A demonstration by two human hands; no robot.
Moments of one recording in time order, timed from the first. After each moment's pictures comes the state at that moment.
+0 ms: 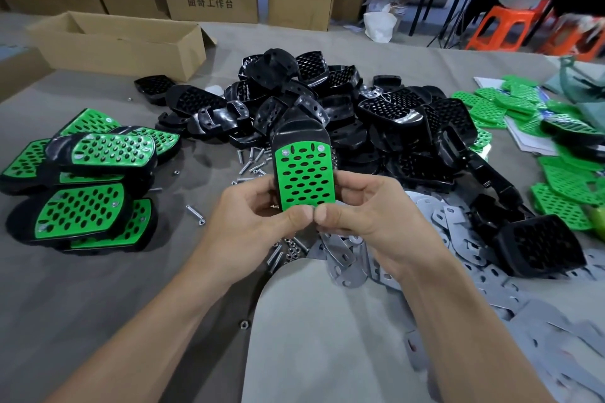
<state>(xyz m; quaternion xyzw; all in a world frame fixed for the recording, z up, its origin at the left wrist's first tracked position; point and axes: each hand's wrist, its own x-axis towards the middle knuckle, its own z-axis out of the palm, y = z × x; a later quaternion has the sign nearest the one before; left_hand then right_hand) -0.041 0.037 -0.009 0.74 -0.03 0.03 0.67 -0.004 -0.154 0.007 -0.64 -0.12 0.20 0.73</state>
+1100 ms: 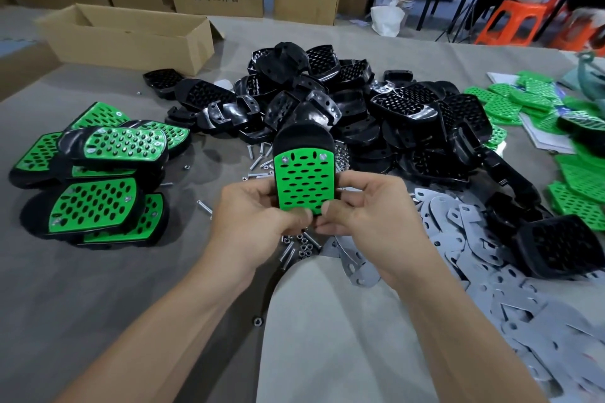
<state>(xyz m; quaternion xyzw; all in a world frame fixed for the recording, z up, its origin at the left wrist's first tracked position) -0.035 0.034 -0.016 0.71 0.11 0.04 0.69 -0.012 -0.129 -0.001 -0.71 -0.08 0.11 0.69</state>
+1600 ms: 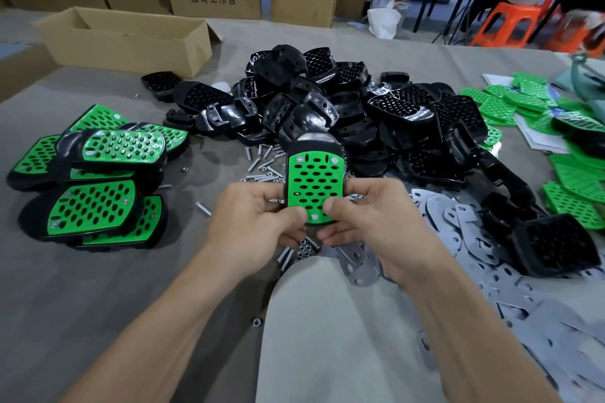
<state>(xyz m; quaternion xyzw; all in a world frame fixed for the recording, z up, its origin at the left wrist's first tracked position) -0.039 0.041 -0.006 0.77 0.07 0.00 0.64 -0.010 -0.139 0.003 -0.70 -0.05 0.17 0.69</state>
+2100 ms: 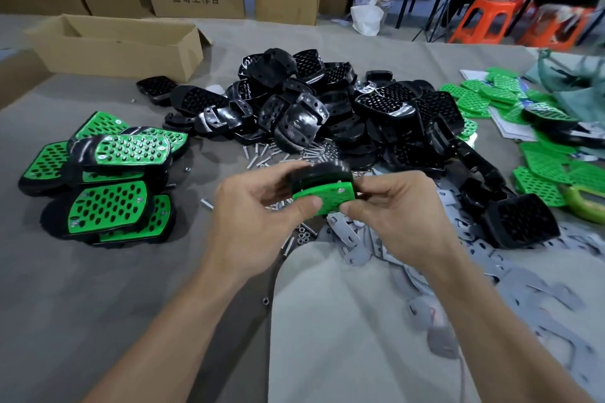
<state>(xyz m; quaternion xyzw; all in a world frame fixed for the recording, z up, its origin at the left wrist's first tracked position) -0.058 0.040 0.007 0.76 -0.12 0.16 0.62 -0.032 -0.165 0.014 -0.83 -0.13 -0.01 0.55</state>
